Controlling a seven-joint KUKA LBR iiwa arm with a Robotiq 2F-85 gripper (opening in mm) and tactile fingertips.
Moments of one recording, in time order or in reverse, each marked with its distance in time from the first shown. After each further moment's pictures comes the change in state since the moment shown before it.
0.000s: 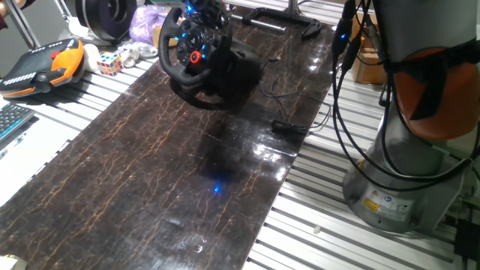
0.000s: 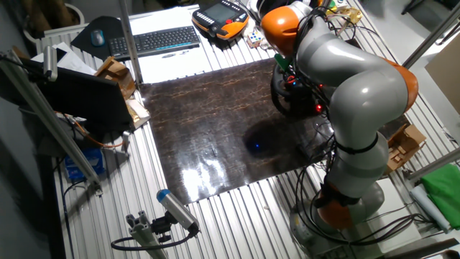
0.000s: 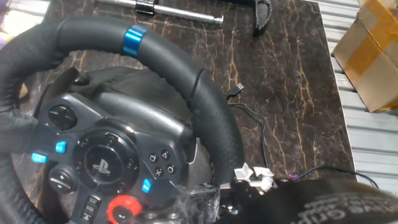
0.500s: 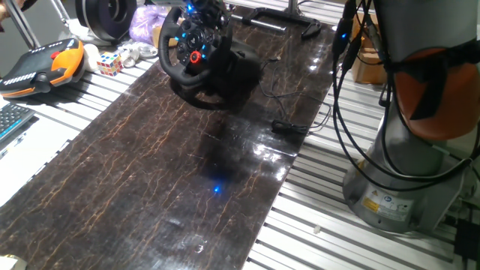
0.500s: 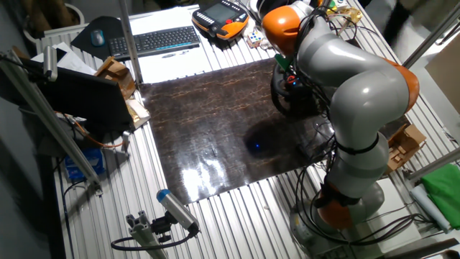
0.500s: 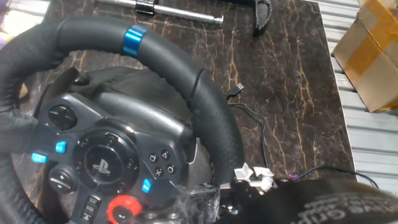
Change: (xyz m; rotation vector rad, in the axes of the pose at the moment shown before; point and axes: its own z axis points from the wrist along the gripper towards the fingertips) arm 0.001 0.000 0.000 -0.007 -0.011 -0.027
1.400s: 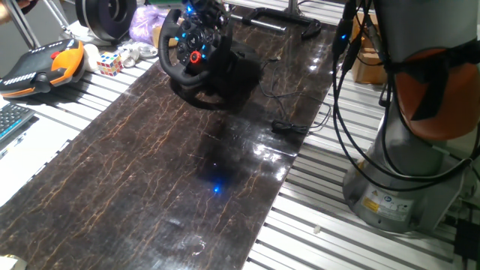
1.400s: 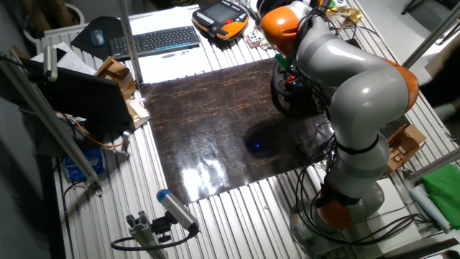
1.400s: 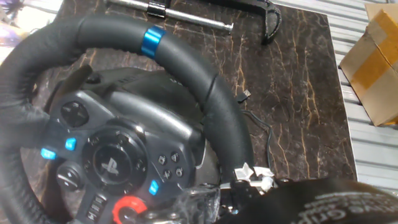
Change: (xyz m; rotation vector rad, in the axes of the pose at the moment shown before) arm -0.013 0.003 -0.002 -0.009 -0.007 -0.024
